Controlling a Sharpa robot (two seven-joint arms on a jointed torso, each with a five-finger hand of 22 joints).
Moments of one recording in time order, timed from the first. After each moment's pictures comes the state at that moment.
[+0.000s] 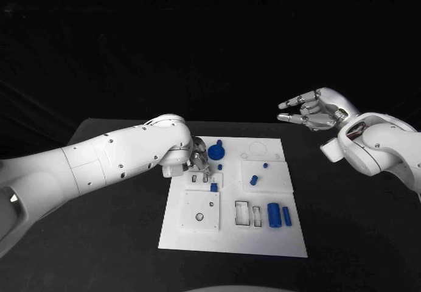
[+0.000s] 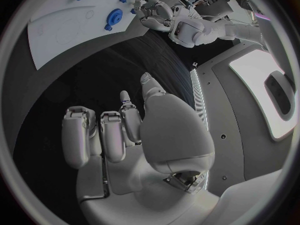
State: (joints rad) left arm 1.31 -0.49 -0.04 1.26 -0.96 0.29 -0.68; left_hand 1.29 -0.11 0.58 0.12 0.20 0.87 0.04 0.68 0.64 1.32 -0.03 1.21 1.12 1.46 -0.10 1.57 1.31 0.07 1.46 0.01 1.42 1.31; right arm 1.24 -0.99 0.06 1.49 -0.82 -0.36 0.19; right_hand 1.37 -0.06 0.04 0.15 0.20 0.99 0.14 0.07 0.07 1.43 0.06 1.30 1.31 1.47 -0.02 1.49 1.31 0.05 1.45 0.08 1.43 1.29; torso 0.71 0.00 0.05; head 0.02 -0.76
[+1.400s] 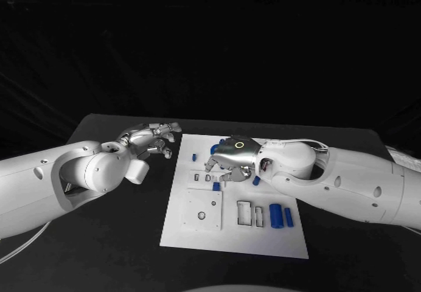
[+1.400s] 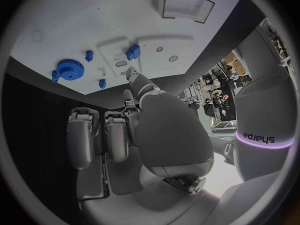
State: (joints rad) left arm 1.24 -0.99 -0.04 1.64 0.03 -0.27 0.11; left_hand 1.23 -0.12 0.38 0.18 0.18 0.77 0.13 0.54 0.47 1.03 0.04 0.80 0.61 1.45 -0.02 1.31 1.25 0.16 1.25 0.08 0.86 0.57; right arm 1.21 -0.66 -0.04 1.56 -1.94 -0.11 0.06; right_hand 1.47 -0.08 0.19 -0.04 0.17 1.02 0.07 0.07 0.07 1.46 -0.01 1.38 1.31 1.47 -0.09 1.52 1.31 0.05 1.47 0.03 1.45 1.31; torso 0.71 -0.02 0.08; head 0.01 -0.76
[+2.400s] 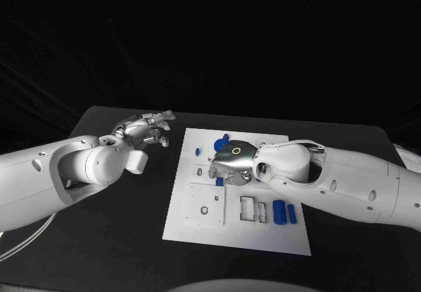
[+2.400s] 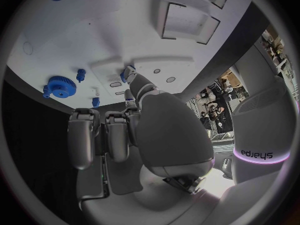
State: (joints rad) left arm 1.24 -1.00 -0.04 1.63 0.10 -0.33 0.19; left_hand 1.24 -0.12 0.37 0.18 0.18 0.77 0.13 0.54 0.47 1.03 0.04 0.80 0.61 1.45 -0.02 1.31 1.26 0.16 1.25 0.08 0.85 0.57; right arm 1.20 -0.64 -0.06 1.56 -2.03 -0.03 0.06; right_hand 1.47 -0.09 0.22 -0.08 0.14 1.04 0.05 0.07 0.07 1.46 -0.02 1.39 1.31 1.47 -0.09 1.52 1.31 0.05 1.47 0.02 1.45 1.31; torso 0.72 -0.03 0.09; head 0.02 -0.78
